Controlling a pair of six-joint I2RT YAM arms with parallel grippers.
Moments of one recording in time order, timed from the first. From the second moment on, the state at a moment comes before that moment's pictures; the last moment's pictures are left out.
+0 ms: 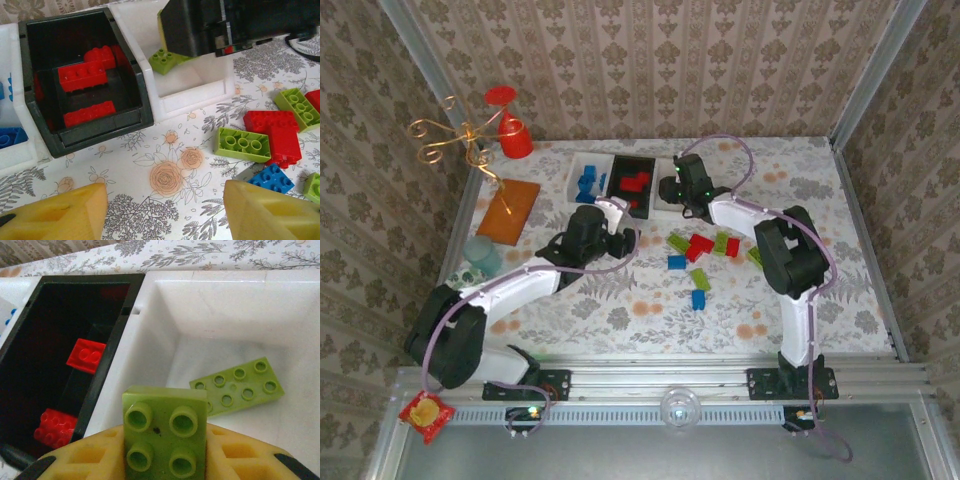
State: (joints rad) left arm -0.66 1.36 0.76 0.10 0.01 -0.09; right arm 0.42 2.06 1.45 -0.02 0.05 0.43
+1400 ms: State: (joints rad) left arm -0.67 1.40 0.75 0.02 0.19 -0.14; right arm 0.55 1.34 0.68 -0.28 0.07 0.37
